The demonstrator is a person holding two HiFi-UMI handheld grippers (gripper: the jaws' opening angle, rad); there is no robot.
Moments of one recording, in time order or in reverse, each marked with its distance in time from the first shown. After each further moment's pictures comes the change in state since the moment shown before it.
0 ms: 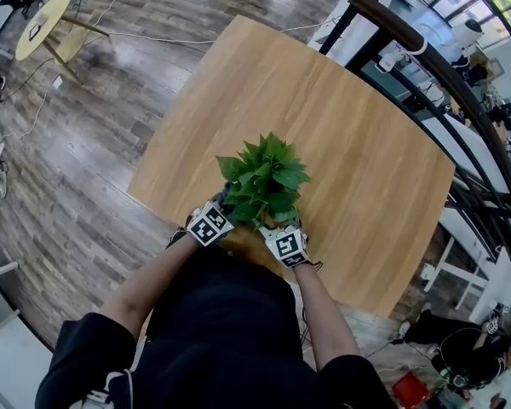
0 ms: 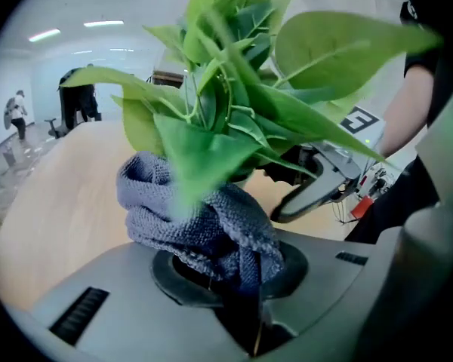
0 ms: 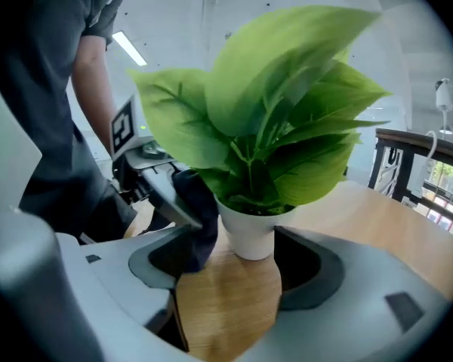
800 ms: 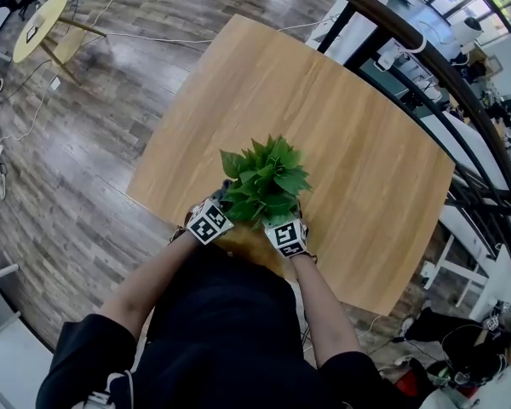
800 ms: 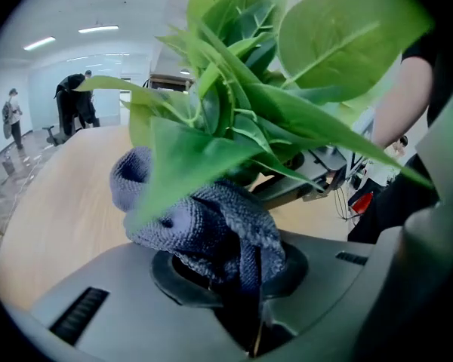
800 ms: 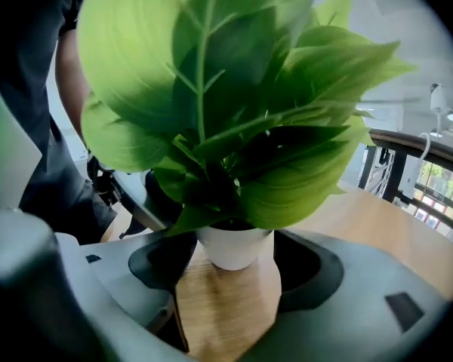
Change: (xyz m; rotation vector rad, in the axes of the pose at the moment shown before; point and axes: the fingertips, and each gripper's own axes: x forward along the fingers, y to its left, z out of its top) left arm -0.001 0.008 0.007 0.036 0.000 0.011; right arm 0.017 -0.029 0.006 0.019 0.016 -0.081
